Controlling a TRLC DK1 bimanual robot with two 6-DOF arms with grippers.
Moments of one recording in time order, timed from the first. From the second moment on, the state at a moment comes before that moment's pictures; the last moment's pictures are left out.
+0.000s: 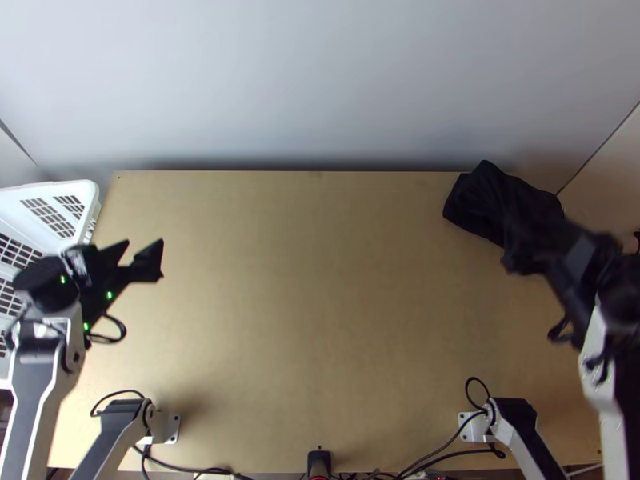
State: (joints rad) left arm 0.09 0.72 0.81 -0.38 0.22 -0.16; right arm -0.03 0.72 0.97 -0.36 -0.16 0.07
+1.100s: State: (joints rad) left arm 0.18 1.59 1.63 -0.49 0.10 -0.15; right arm 0.09 1.44 1.52 -0.26 0.00 0.10
